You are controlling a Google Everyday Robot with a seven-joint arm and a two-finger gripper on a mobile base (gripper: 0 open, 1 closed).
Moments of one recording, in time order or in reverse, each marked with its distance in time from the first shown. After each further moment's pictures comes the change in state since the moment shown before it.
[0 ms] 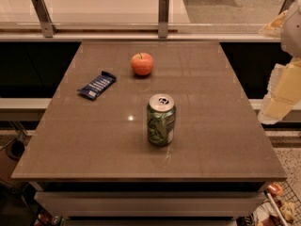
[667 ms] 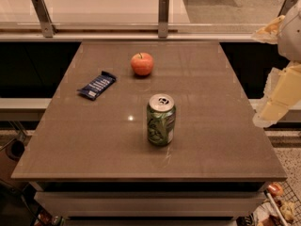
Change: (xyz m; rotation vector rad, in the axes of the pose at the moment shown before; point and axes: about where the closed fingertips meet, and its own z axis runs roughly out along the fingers) arm -0.007 0.005 0.007 -0.030 -0.091 -0.015
